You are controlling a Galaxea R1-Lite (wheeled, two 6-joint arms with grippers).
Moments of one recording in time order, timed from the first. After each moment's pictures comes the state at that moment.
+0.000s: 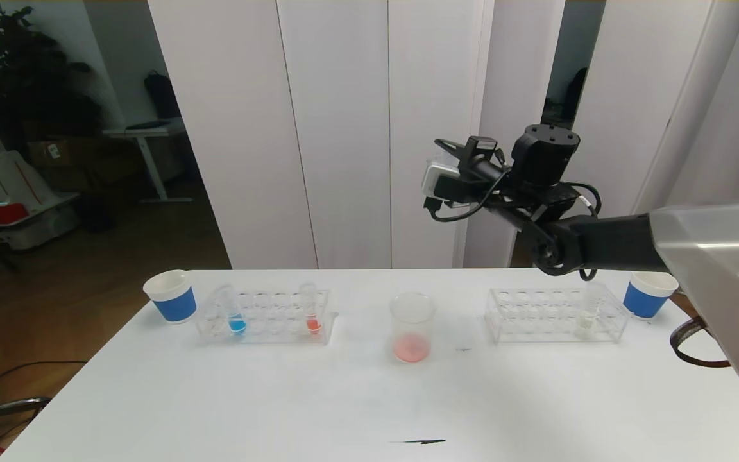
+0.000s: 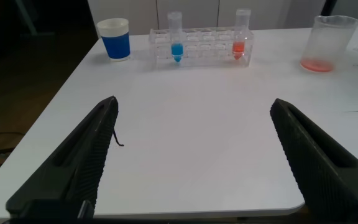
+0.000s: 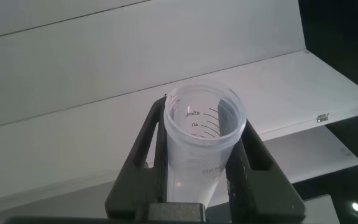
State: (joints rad) left arm -0.01 0.00 0.00 0.00 -0.01 0.02; right arm 0.40 2.35 -1.83 -0.76 0.18 -1.29
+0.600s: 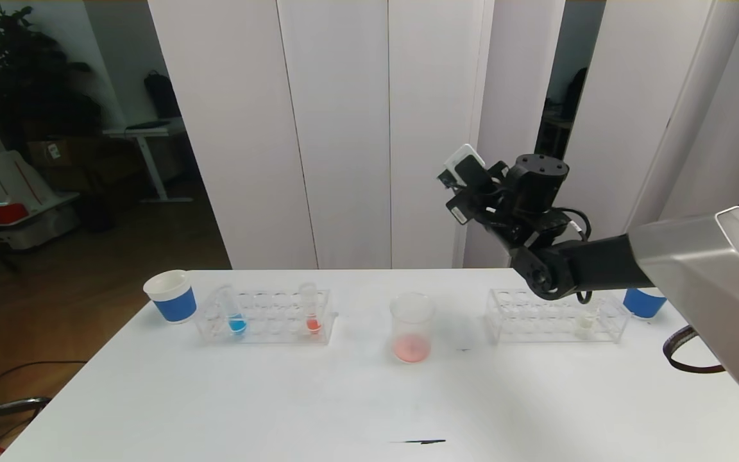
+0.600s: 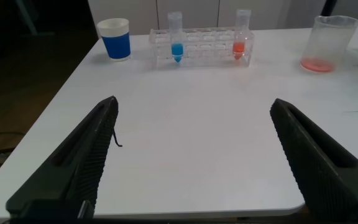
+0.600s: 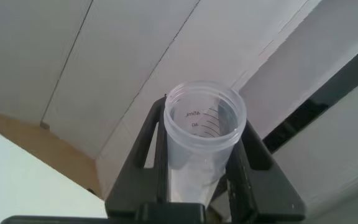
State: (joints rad) left arm 0.00 0.00 0.00 0.00 -0.01 0.02; right arm 0.41 2.36 -1.68 -0.86 -0.14 -0.63
